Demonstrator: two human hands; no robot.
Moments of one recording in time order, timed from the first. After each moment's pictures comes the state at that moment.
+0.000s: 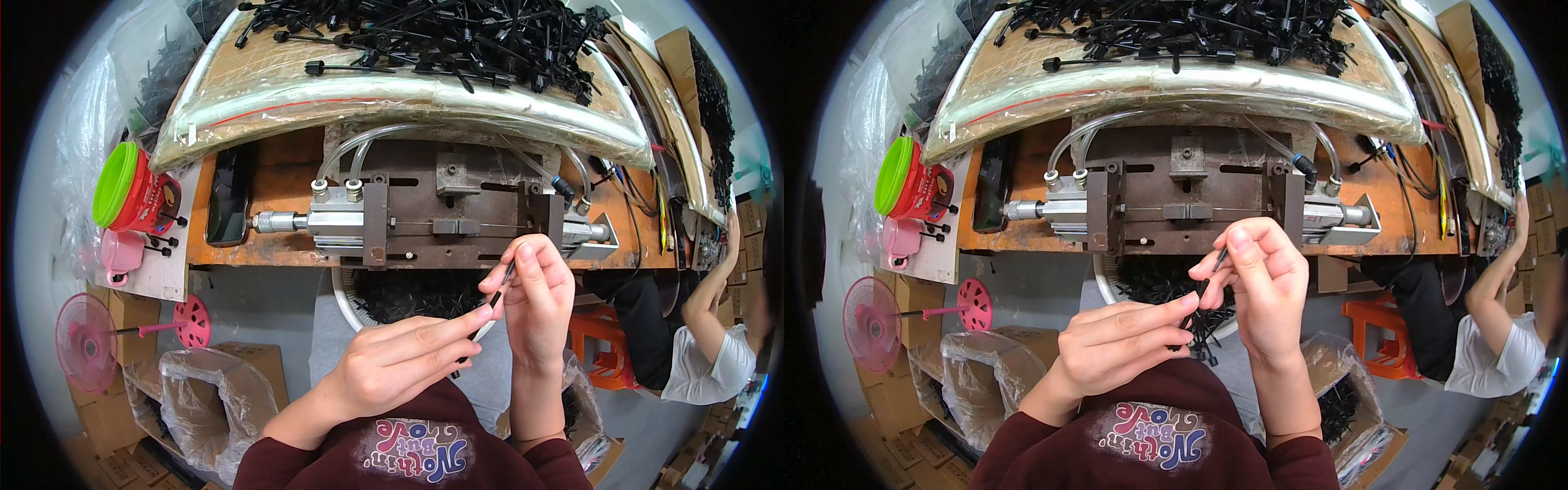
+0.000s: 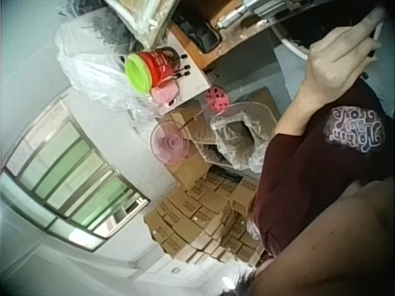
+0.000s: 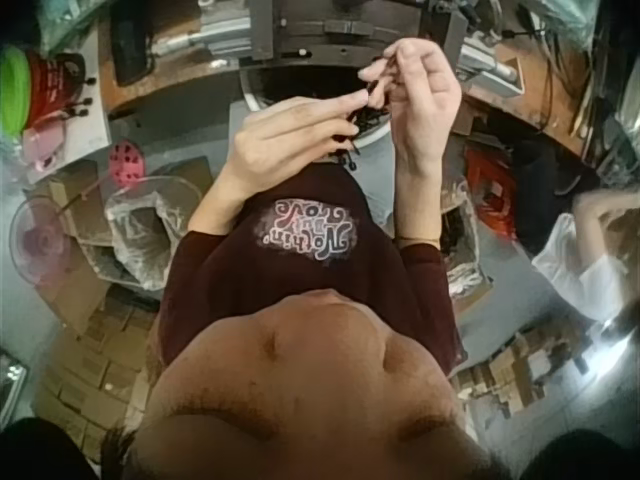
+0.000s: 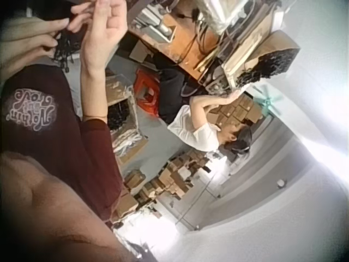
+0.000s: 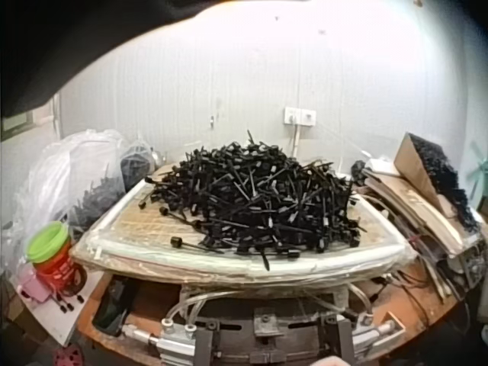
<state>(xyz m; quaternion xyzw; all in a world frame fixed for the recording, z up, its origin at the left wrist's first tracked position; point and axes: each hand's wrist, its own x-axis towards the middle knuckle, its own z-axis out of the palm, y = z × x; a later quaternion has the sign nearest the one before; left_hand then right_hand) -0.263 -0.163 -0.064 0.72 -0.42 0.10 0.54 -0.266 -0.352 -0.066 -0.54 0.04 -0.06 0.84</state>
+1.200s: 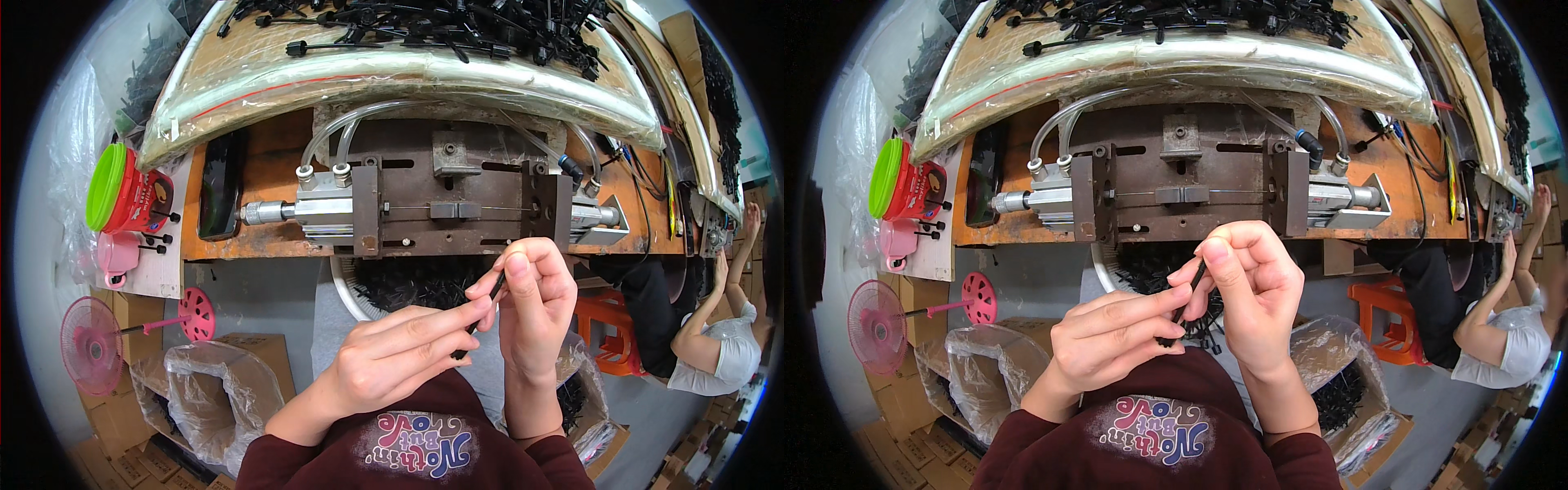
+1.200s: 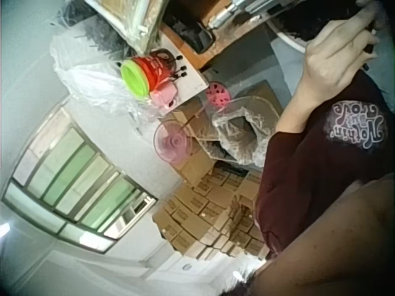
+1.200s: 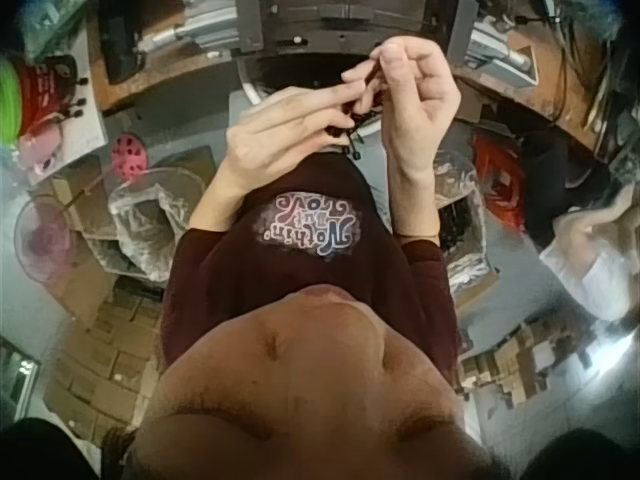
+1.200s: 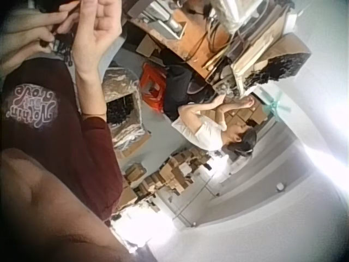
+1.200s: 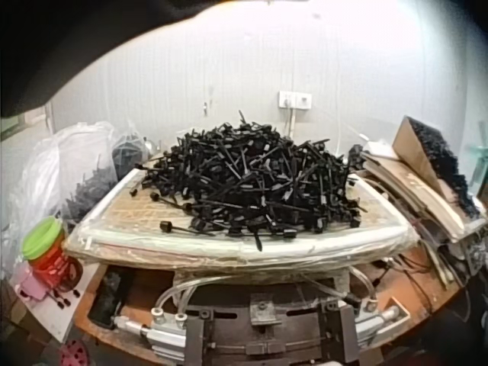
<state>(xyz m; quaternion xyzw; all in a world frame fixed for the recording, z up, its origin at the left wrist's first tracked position) -0.264 -0.161 -0.070 0.72 -0.41 0.07 0.56 -0.279 -0.338 -0.071 -0.56 0.01 -0.10 0.83</state>
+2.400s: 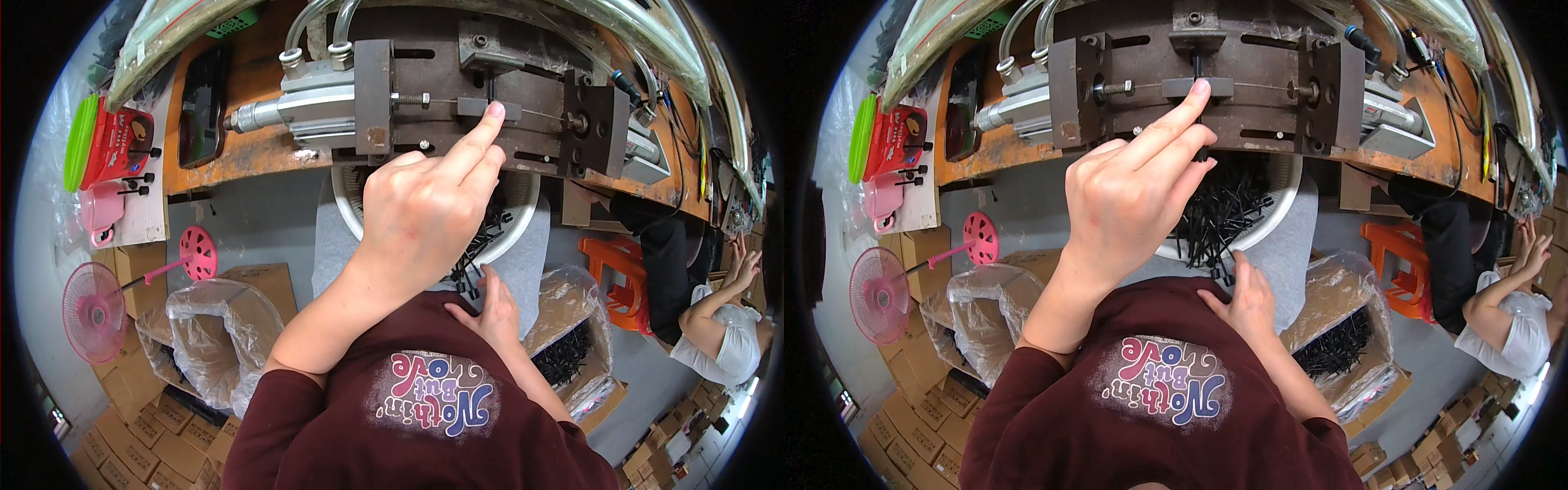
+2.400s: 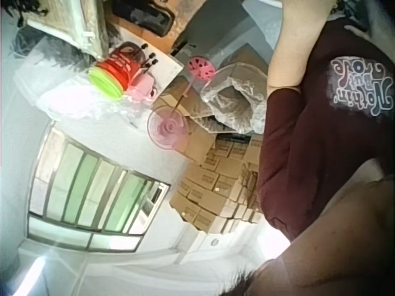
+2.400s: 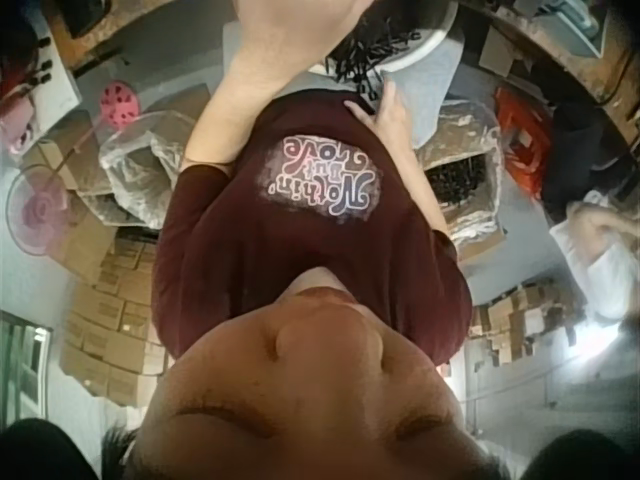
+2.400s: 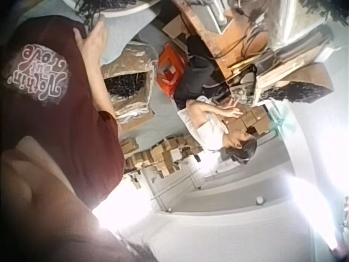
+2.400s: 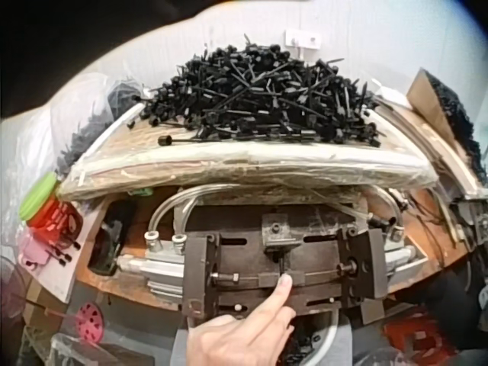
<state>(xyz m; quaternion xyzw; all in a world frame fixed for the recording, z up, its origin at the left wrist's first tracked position) -0.233 -0.196 -0.111 0.88 -0.31 0.22 0.27 -0.428 -0.345 -0.232 -0.95 0.06 0.07 0.30</state>
